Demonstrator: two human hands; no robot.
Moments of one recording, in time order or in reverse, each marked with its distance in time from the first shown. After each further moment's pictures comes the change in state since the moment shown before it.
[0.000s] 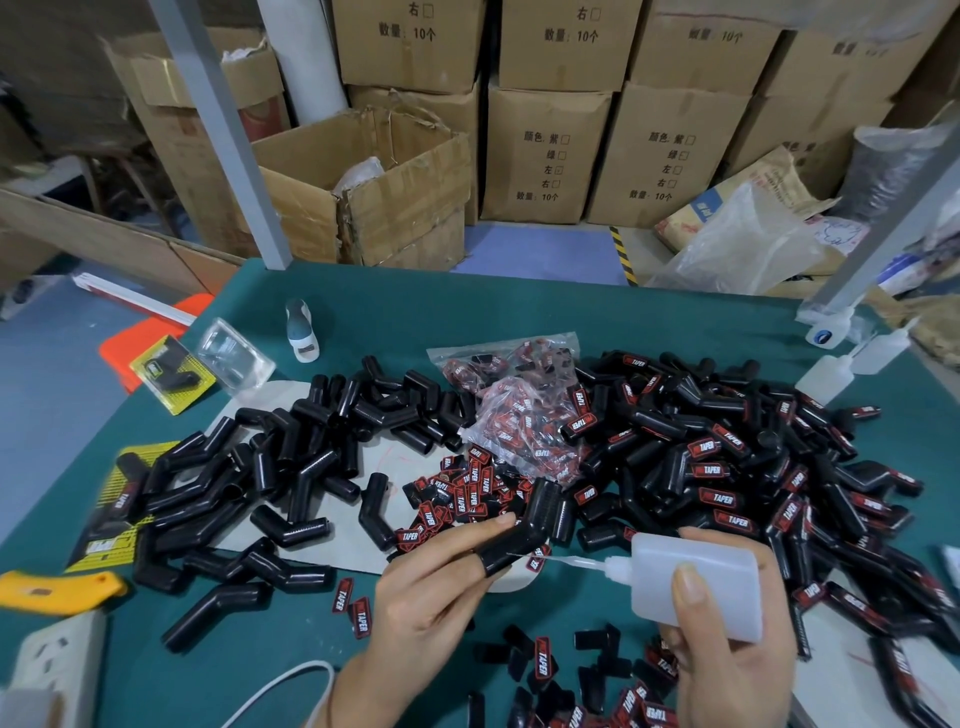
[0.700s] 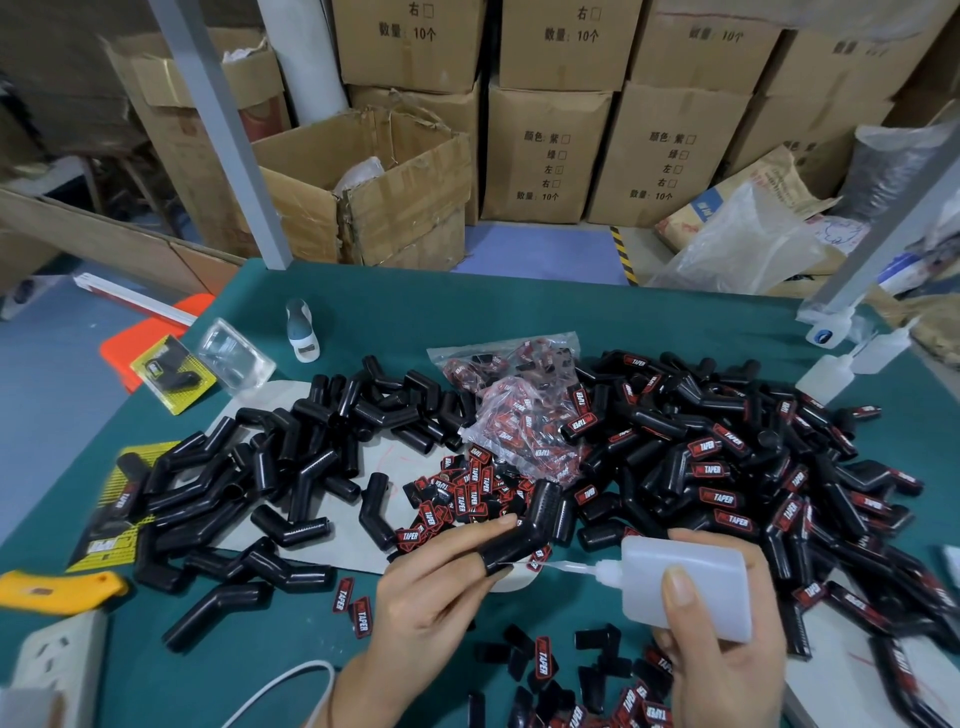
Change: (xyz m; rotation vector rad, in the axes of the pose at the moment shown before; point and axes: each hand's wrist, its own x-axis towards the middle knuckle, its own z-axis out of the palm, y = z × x) left_hand 0.006 0.011 -0.001 -0.018 0.028 -0.028; right_hand -0.001 0.001 0.001 -0.013 -0.033 0.016
